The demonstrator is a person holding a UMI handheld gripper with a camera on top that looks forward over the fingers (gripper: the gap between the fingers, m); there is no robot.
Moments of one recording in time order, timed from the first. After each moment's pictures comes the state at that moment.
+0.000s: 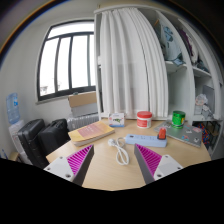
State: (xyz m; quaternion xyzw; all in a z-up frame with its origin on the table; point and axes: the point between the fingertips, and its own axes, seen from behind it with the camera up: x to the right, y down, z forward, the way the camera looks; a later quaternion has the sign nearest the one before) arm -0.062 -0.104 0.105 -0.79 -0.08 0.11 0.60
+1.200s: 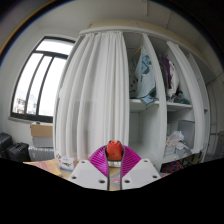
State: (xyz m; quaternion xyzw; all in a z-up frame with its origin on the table) arm 0.124 0.038 0.248 -0.67 0.01 -0.03 0.74
